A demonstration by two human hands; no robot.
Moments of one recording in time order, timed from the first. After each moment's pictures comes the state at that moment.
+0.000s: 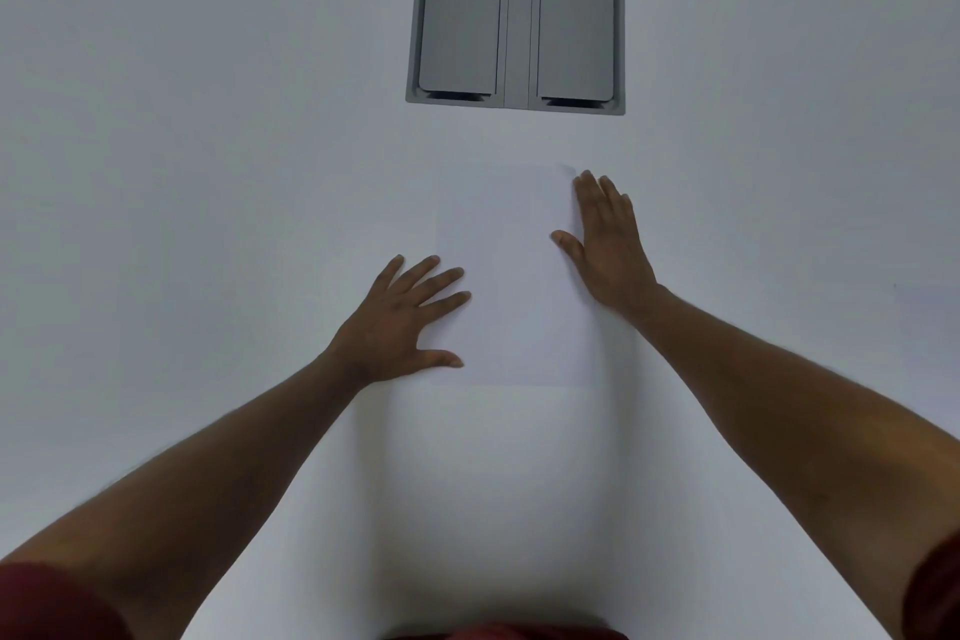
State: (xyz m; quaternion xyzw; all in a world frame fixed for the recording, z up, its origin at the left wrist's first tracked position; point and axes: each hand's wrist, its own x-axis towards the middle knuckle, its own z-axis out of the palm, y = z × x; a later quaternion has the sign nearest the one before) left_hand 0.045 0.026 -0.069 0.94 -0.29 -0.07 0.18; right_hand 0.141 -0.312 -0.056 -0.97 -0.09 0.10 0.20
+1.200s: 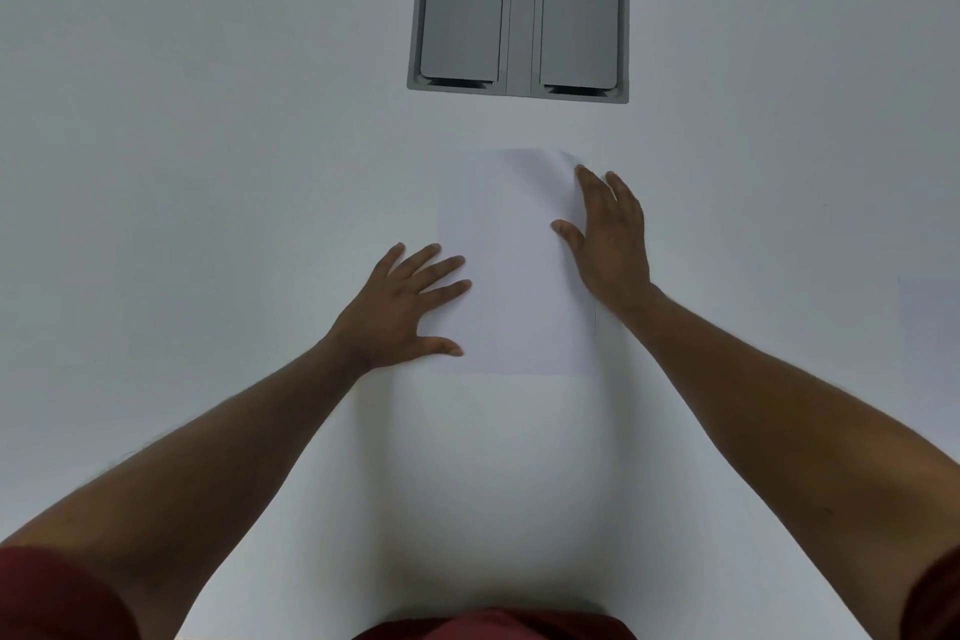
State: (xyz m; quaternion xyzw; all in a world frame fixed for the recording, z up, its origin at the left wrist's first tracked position) left_hand 0.046 0.025 -0.071 0.94 -0.29 -0.06 0.18; right_hand 0.131 -0.299 -0.050 -0.97 -0.04 0.03 0.23
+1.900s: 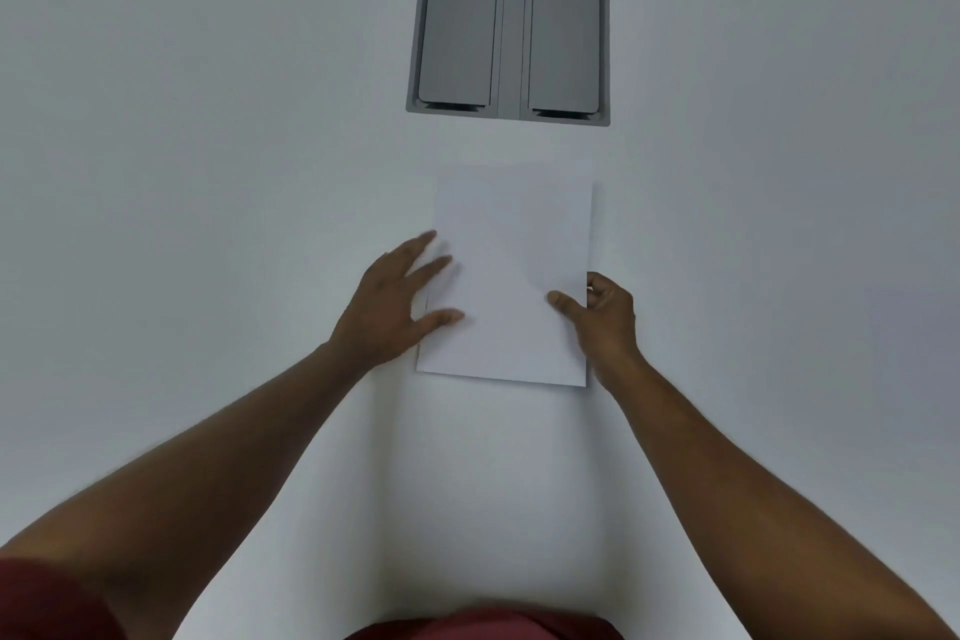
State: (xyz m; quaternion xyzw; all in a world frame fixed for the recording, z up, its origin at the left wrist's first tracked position) left_hand 0.042 0.011 -0.038 0.95 -0.13 -0.07 0.29; right_hand 0.040 -0.291 -0.004 -0.72 0.28 0.15 0.62
